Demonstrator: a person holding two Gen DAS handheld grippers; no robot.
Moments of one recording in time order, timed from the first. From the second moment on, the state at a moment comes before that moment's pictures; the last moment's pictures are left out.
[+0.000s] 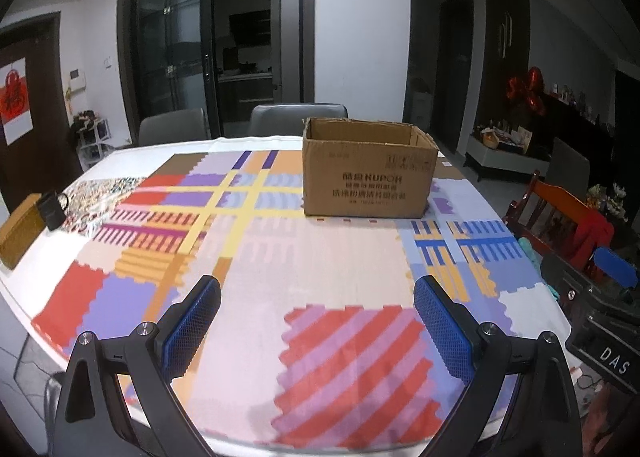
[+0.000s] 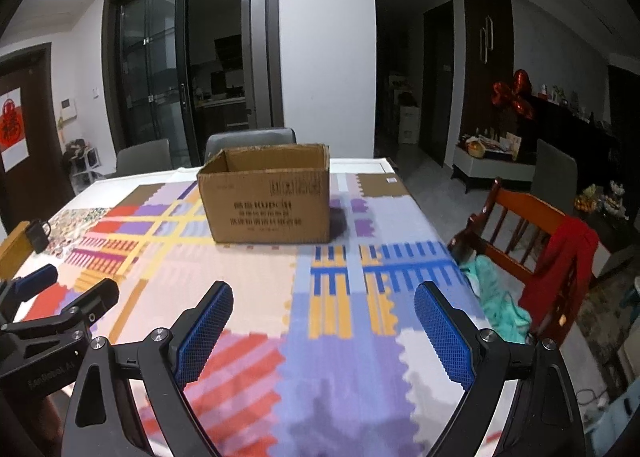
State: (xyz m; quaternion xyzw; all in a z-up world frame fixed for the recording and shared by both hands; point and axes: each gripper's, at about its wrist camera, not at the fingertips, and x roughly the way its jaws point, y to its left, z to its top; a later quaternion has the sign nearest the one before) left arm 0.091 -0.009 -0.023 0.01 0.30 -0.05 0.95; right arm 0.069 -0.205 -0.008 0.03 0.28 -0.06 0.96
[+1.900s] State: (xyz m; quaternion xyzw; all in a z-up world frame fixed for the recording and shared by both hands) left arm 0.023 0.019 -0.023 -0.01 0.23 -0.01 0.97; right arm 0.002 -0.197 -0.005 0.03 0.23 -0.07 0.97
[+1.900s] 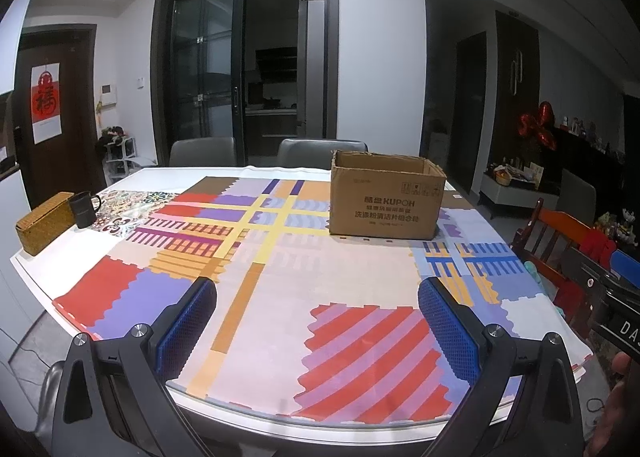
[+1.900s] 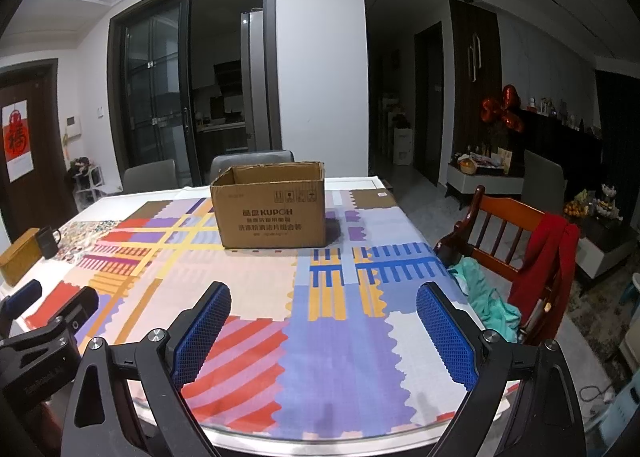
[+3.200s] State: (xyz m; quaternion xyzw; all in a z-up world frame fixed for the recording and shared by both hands) left arm 0.026 0.013 -0.027 0.00 0.24 -0.02 0.97; right arm 0.002 -0.201 -0.002 0.03 0.23 -0.07 0.97
